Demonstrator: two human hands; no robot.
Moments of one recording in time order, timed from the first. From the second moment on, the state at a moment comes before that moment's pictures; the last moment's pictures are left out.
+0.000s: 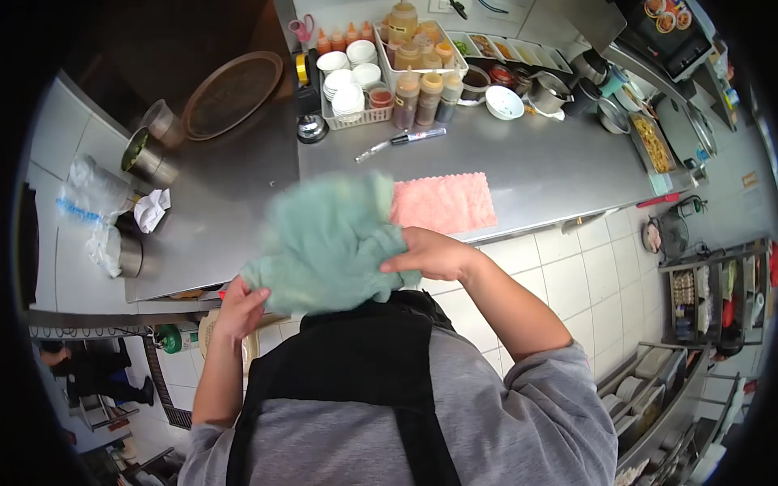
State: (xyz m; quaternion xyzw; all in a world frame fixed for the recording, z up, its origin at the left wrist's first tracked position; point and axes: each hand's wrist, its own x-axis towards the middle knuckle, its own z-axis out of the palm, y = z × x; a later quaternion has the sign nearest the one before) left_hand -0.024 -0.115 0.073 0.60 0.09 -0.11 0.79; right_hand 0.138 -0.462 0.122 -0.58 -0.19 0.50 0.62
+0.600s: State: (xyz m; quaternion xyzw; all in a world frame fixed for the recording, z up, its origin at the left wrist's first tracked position) left_hand -0.010 -0.089 0.196 0.92 0.05 -0.02 0.39; right_hand 0.109 -0.543 0.156 -0.79 -0.19 0.10 0.57
